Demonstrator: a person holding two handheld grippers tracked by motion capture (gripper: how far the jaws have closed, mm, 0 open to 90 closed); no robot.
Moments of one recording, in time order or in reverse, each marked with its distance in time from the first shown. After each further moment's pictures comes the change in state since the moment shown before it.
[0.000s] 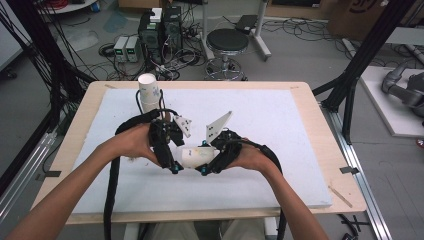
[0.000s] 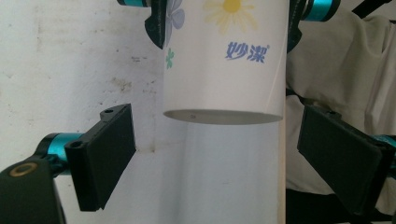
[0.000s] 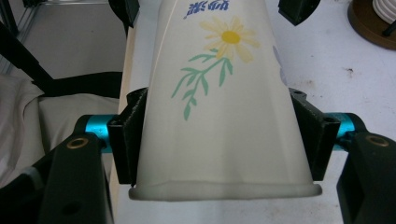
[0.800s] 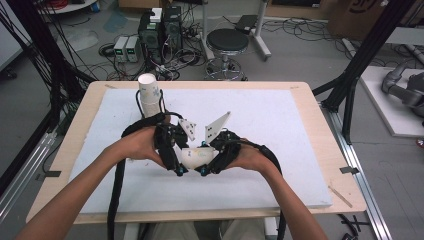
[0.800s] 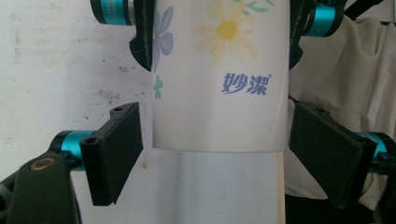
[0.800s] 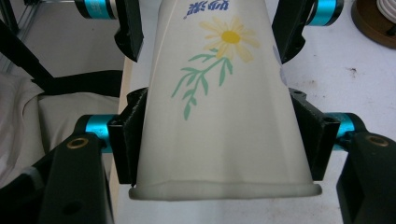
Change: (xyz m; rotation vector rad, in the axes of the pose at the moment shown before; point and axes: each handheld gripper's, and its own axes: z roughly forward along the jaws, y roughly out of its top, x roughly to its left) left arm 0.002 0.003 0.016 -0.009 -0.038 0.013; right arm 0.000 0.001 0.003 0.006 0.003 -0.003
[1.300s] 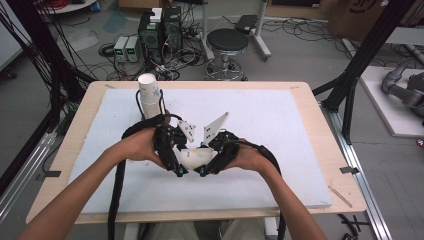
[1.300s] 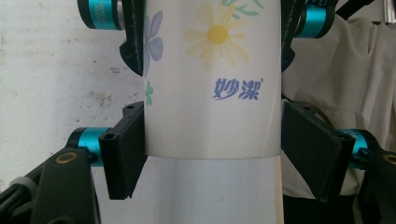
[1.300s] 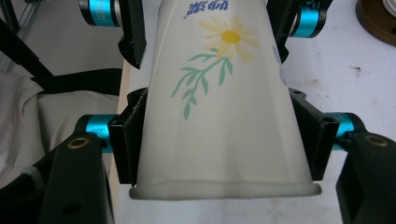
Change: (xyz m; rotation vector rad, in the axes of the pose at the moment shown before) left arm 0.000 -0.003 0.003 -0.014 -0.028 0.009; right arm -0.001 0.001 0.004 0.010 0.007 0.001
